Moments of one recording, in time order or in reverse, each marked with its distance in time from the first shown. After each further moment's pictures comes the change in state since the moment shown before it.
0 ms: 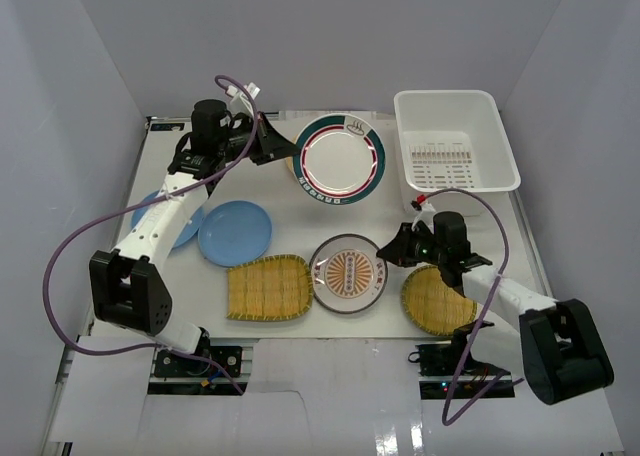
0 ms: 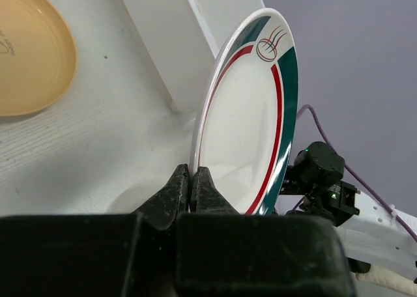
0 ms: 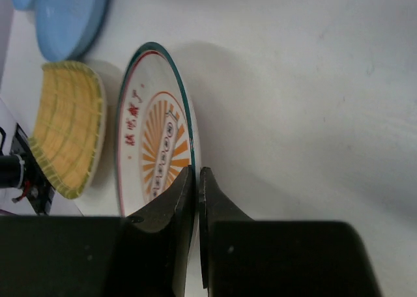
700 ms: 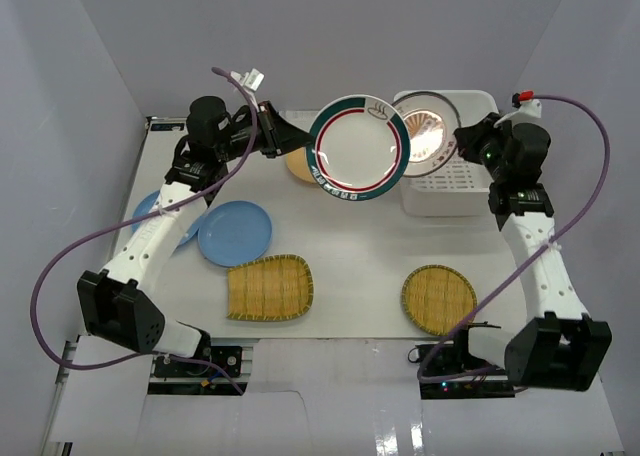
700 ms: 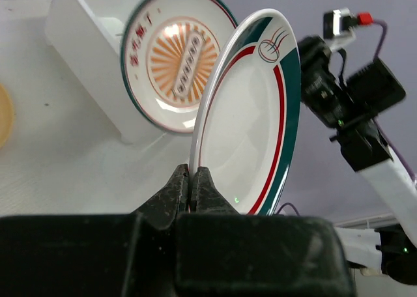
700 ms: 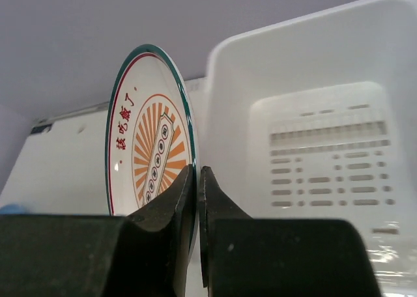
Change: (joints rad) left arm -0.063 -0.110 0.007 0.146 0.006 -0.097; right arm -0.285 -0.068 0.678 -0.230 0.300 -0.036
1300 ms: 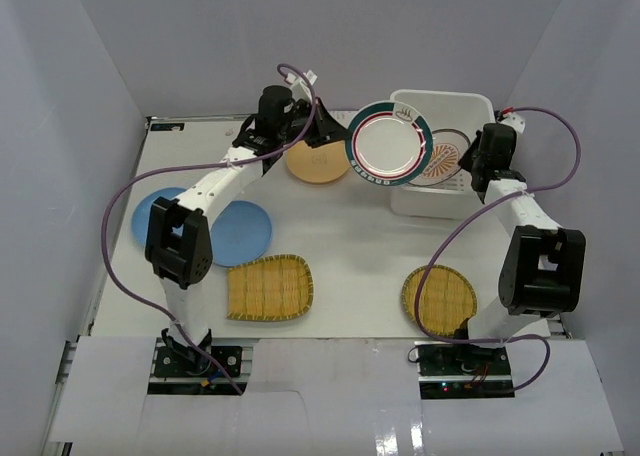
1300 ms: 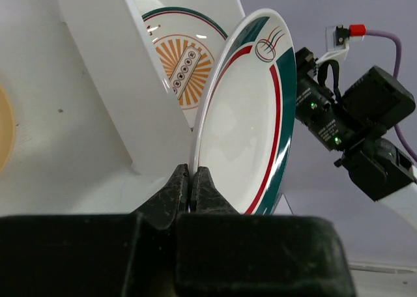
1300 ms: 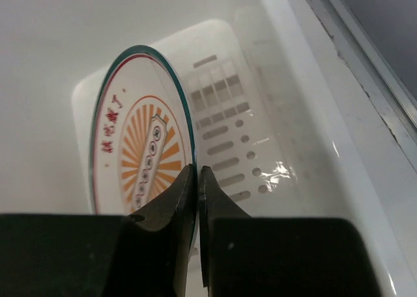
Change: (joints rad) left arm -0.140 0.465 0.270 0.017 -0.146 -0.023; right arm -0.095 0.491 0.089 0.043 0.382 0.003
